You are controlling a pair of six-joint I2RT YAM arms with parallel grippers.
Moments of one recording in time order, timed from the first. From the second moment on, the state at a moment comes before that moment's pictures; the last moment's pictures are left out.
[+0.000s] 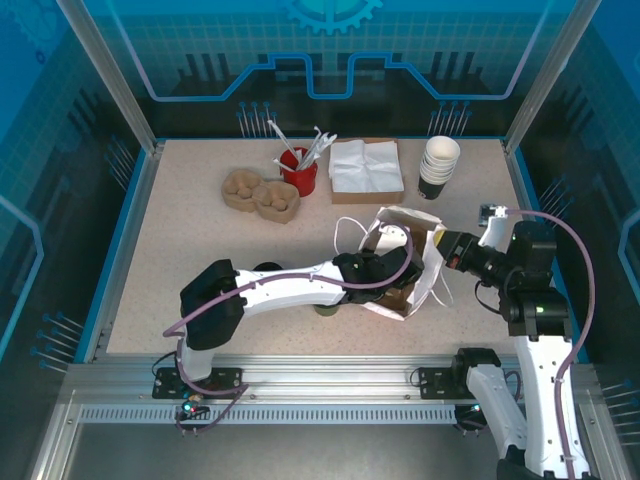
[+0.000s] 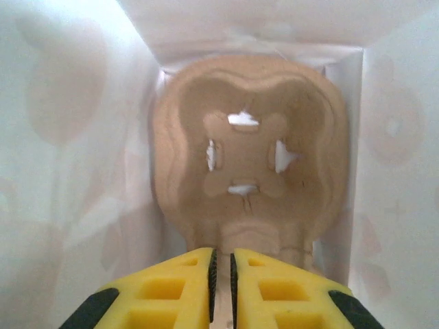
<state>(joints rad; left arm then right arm) -1.15 1.93 1.52 -0.41 -0.58 -0.65 -0.06 0.64 0.91 -0.75 -0.61 0.53</state>
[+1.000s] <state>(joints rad) -1.08 2.05 1.53 -0.32 -0.57 -0.64 -0.06 0.71 0.90 -0.67 -0.69 0.57</state>
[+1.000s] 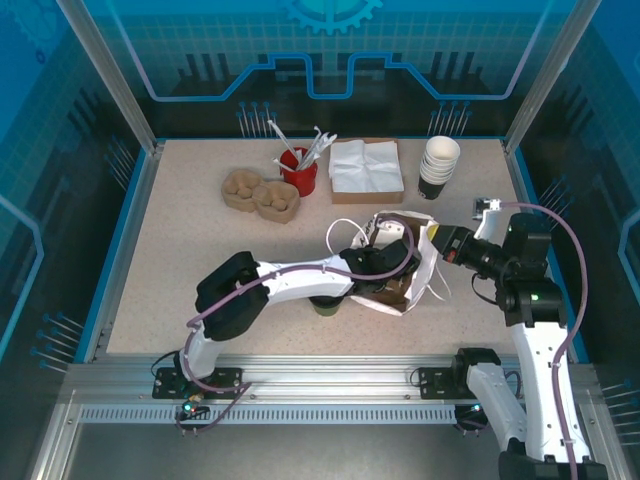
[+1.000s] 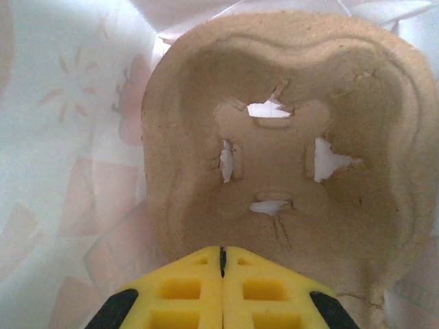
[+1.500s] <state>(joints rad) -1.04 2.09 1.54 -0.29 -0.45 -0.67 -0.06 0.74 0.90 -0.64 -0.72 0.61</state>
